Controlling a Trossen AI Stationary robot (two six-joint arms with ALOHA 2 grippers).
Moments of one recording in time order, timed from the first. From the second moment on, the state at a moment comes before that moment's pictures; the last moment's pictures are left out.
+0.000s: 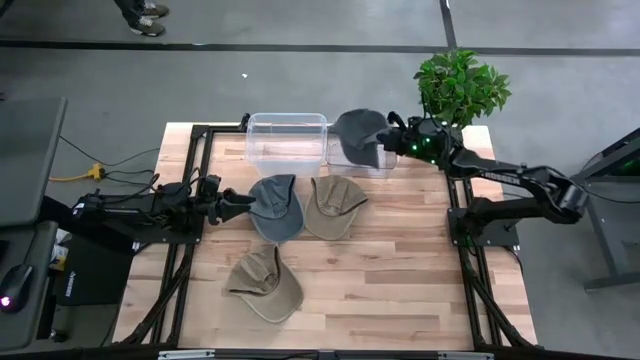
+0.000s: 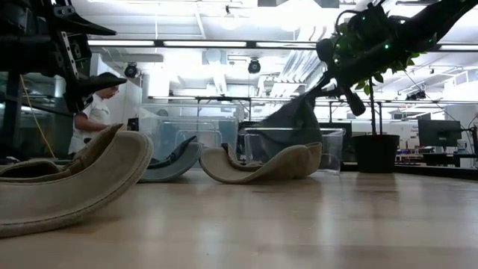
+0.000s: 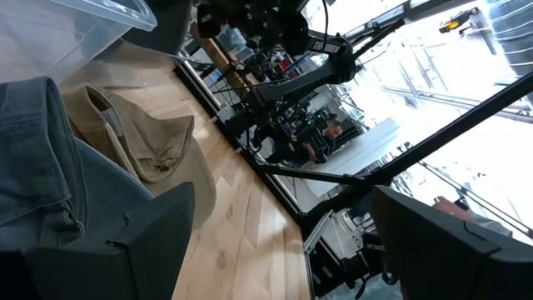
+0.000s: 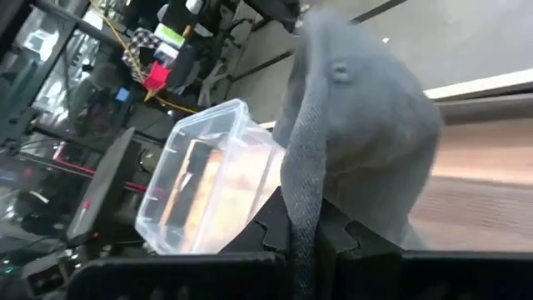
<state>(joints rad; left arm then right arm) -0.03 0.01 0.01 0.05 -0.10 -0.92 -0.67 1.15 0.57 0.25 -0.06 0.95</state>
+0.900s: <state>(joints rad) -0.03 0.01 0.01 0.05 -0.10 -0.92 -0.68 1.15 0.57 0.13 -0.10 0.86</state>
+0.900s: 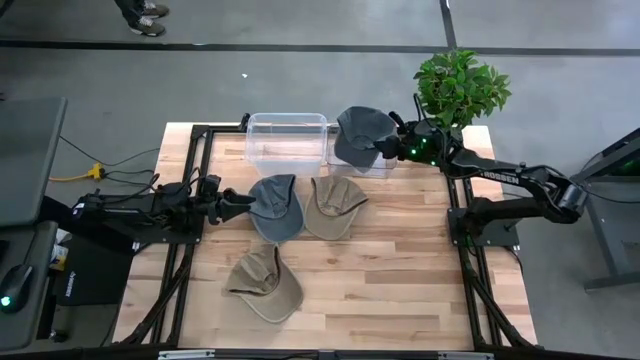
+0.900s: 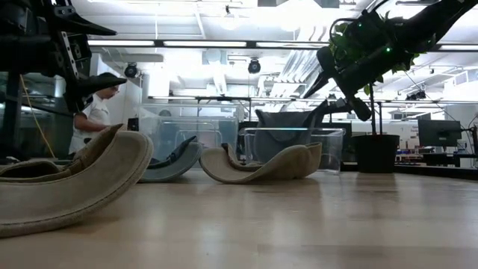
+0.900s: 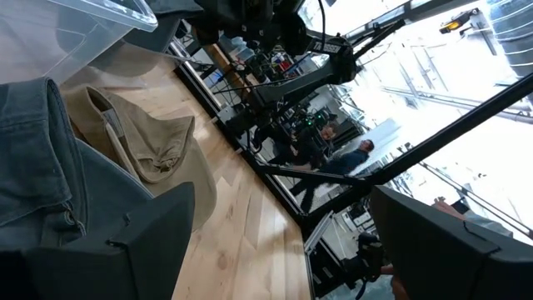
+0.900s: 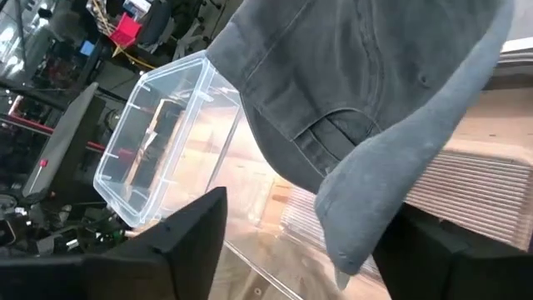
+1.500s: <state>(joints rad) -0.03 0.01 0.01 0.05 -0.10 -0.92 -0.70 0.93 0.57 -0.27 -0.03 0.97</state>
